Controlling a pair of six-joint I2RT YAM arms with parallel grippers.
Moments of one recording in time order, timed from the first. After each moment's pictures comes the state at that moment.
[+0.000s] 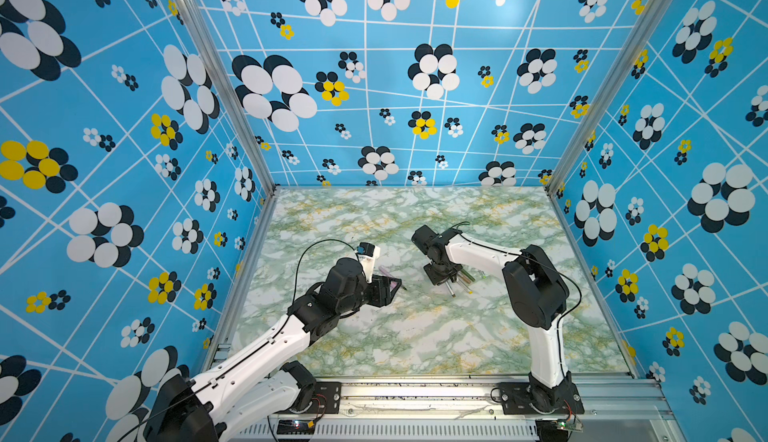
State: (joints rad) left arm -0.67 0.97 0.63 -0.18 0.19 -0.54; right arm 0.68 2.06 1.49 -0.92 0.28 0.17
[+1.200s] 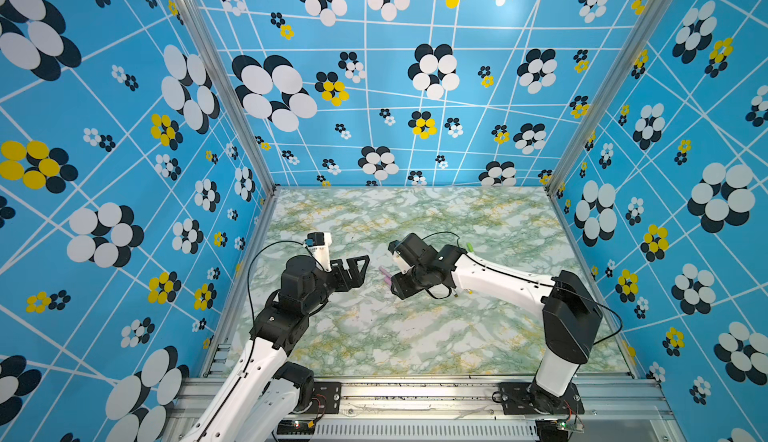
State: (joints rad) left arm -0.29 0.71 0.63 -0.27 0.24 -0.56; right arm 0.93 1.84 1.41 -0.66 -0.12 0.35
